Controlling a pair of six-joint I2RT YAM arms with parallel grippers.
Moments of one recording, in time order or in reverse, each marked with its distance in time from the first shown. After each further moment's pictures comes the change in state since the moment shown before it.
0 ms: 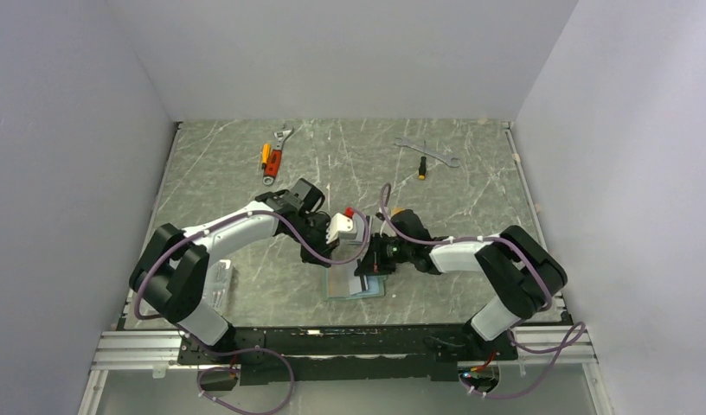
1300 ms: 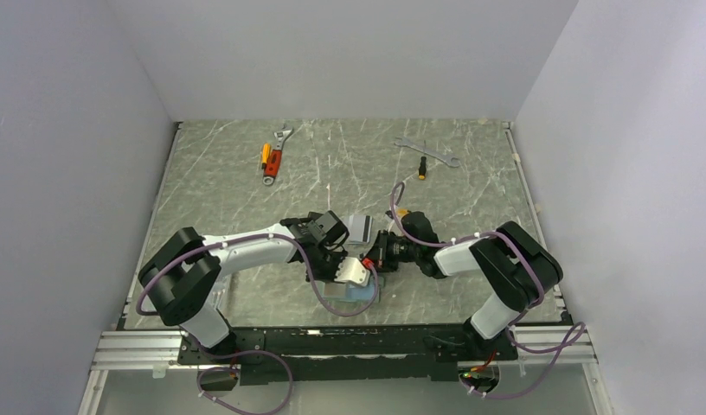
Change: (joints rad) left arm -0.245 0.025 -0.092 0.064 -0.327 0.229; right arm -0.072 0.069 -0.083 0.254 -0.068 0.121
